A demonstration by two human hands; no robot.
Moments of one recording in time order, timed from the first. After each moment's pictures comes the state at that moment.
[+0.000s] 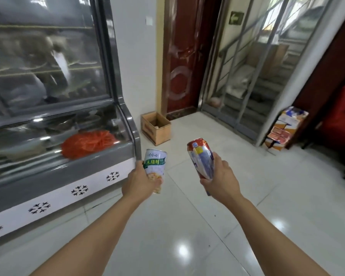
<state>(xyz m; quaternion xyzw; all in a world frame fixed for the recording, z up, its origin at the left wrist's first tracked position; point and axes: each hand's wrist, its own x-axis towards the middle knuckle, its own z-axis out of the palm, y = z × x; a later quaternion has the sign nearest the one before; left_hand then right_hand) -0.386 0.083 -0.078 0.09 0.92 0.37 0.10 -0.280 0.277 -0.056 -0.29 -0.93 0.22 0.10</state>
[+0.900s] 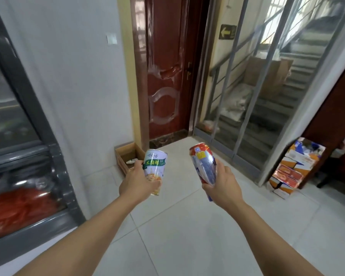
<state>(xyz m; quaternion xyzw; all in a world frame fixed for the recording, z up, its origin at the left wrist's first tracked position) -0.702 0.530 -0.045 0.11 0.93 0.35 0.05 -0.589 0.736 -0.045 -0.28 -0.92 0.22 0.14</state>
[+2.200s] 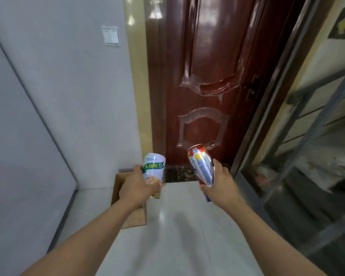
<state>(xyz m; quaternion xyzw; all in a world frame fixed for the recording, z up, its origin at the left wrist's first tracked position) -1.196 0.977 -0.061 -0.14 0.91 0.39 0.01 -1.210 1.208 -0.078 -0.06 -0.97 0.24 0.04</state>
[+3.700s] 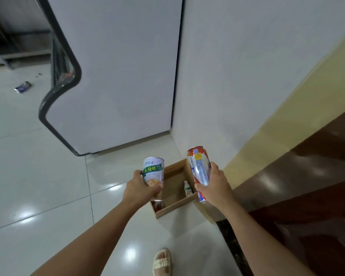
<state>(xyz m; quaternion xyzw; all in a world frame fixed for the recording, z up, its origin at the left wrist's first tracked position) -1.518 0.937 -0.227 -0.67 0.57 0.46 -0.11 -1.737 0.993 -0.223 0.48 -0.82 0.15 -0.26</state>
